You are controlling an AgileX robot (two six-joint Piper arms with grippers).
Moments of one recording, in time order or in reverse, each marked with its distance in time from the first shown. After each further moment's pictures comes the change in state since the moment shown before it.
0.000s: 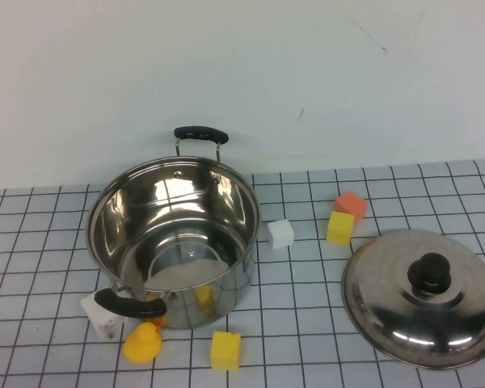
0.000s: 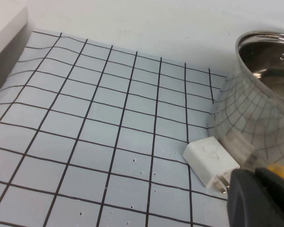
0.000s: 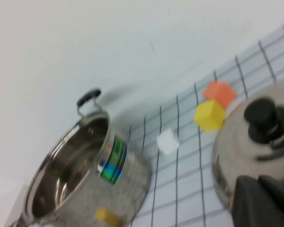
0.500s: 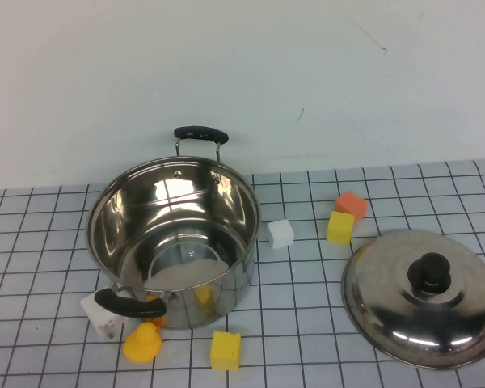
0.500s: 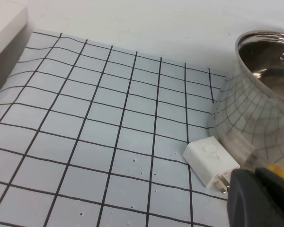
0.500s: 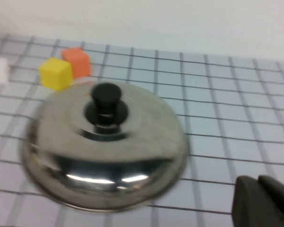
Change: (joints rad) right arm -0.006 0.000 -0.010 -0.790 0.016 -0.030; left arm 0.000 0.000 0.000 0.000 0.000 0.003
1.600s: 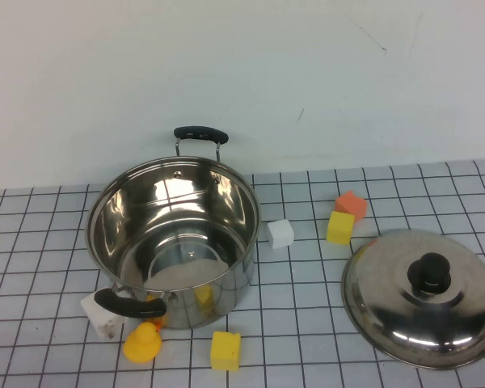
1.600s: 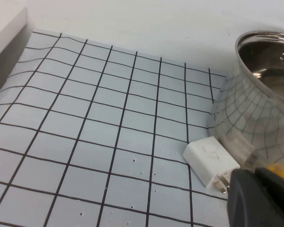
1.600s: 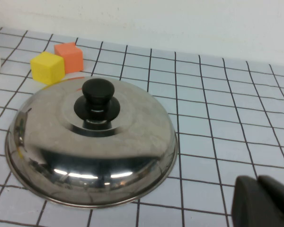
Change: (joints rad) right arm 0.000 0.000 0.000 -0.066 0.000 0.004; left arm 0.000 0.000 0.000 0.000 0.000 0.000
